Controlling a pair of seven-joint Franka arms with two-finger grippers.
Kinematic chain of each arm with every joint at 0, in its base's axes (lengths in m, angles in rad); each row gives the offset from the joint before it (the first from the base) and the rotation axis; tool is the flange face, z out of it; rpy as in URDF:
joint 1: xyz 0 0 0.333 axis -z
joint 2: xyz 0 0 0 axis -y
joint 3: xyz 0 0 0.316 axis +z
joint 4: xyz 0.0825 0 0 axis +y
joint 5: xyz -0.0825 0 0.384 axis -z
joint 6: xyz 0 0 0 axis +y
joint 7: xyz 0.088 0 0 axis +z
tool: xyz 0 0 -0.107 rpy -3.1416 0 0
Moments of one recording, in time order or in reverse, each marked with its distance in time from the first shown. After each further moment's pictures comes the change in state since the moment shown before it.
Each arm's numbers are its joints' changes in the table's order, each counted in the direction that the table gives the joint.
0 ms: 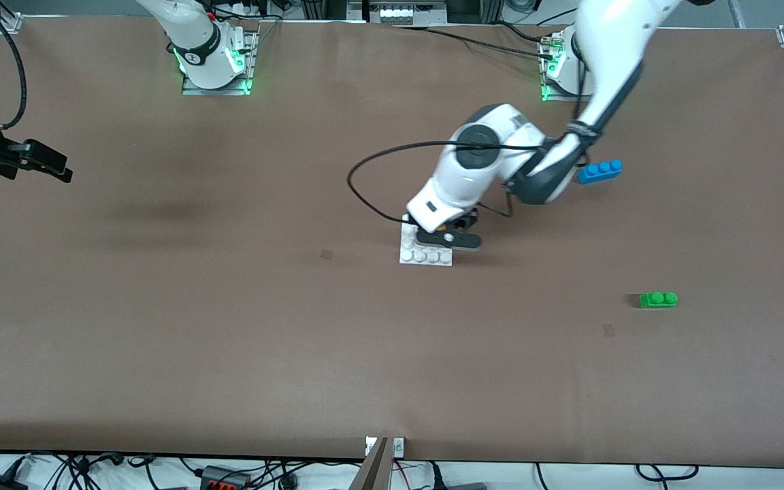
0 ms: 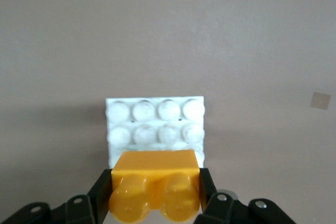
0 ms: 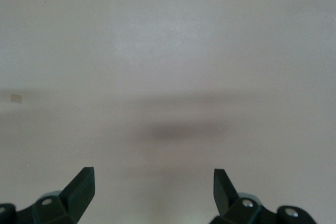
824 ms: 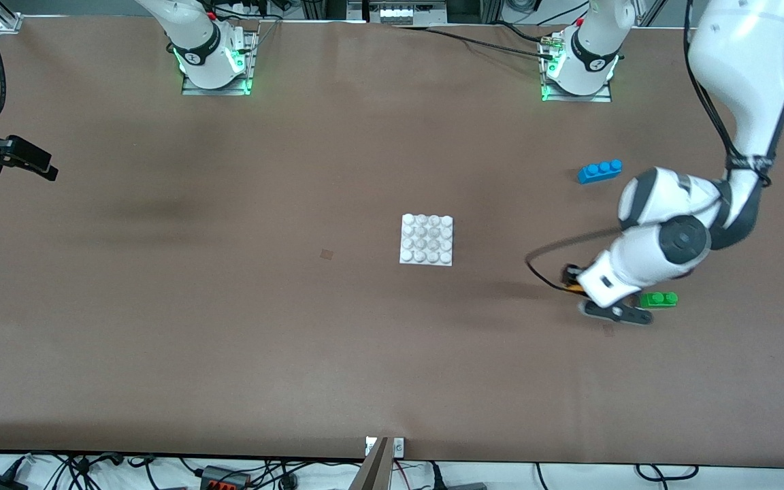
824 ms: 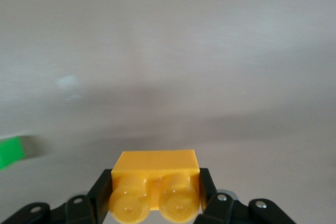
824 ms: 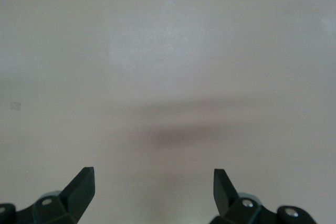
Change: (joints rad) left arm -0.353 0.066 0.120 -0.023 0.049 0.155 -0.614; right arm 0.002 0.017 -0.026 -0.007 -0.001 -0.002 0.000
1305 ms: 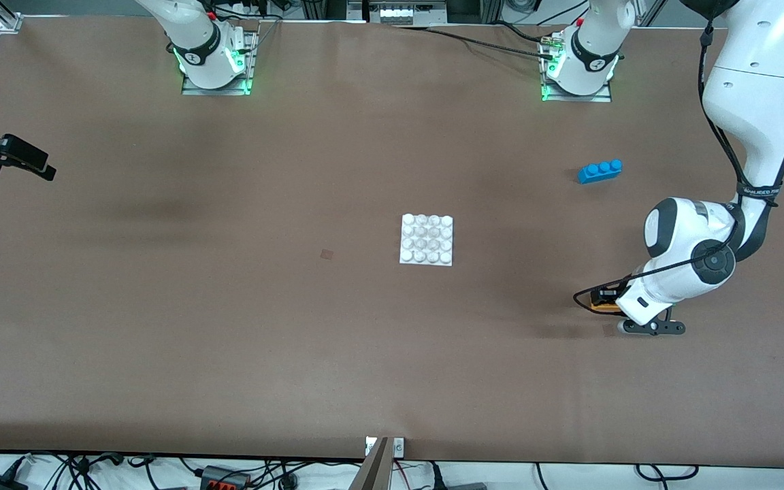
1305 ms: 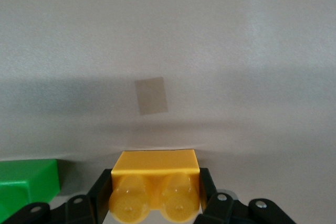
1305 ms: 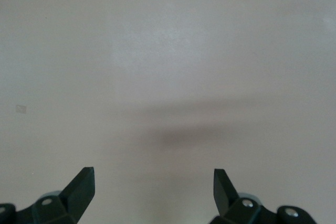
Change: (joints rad) left arm -0.083 -0.163 0.144 0.023 -0.004 -0.230 -0.055; right arm -0.026 0.001 -0.040 -0.005 -0.015 -0.002 -0.001
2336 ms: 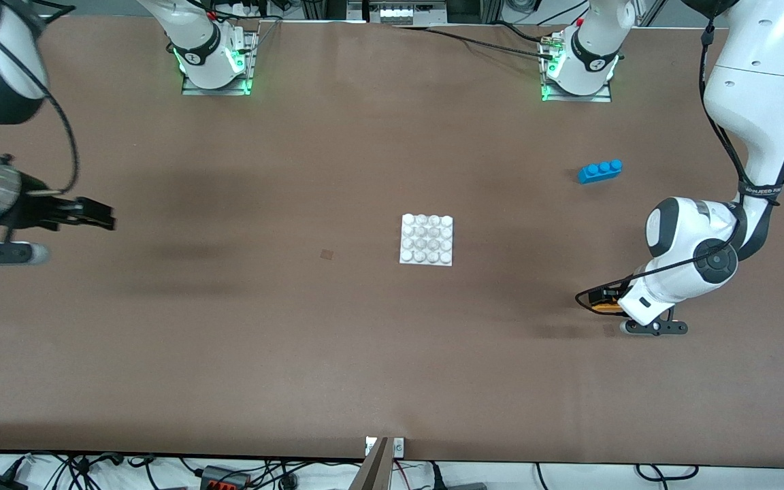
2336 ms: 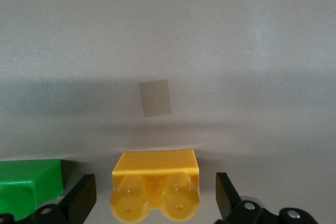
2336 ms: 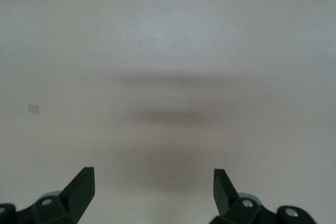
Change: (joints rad) left arm -0.009 -0.004 0.003 0.006 0.003 -0.026 0.008; right arm 0.131 -0.306 0.293 -0.347 0.072 0.109 -0.020
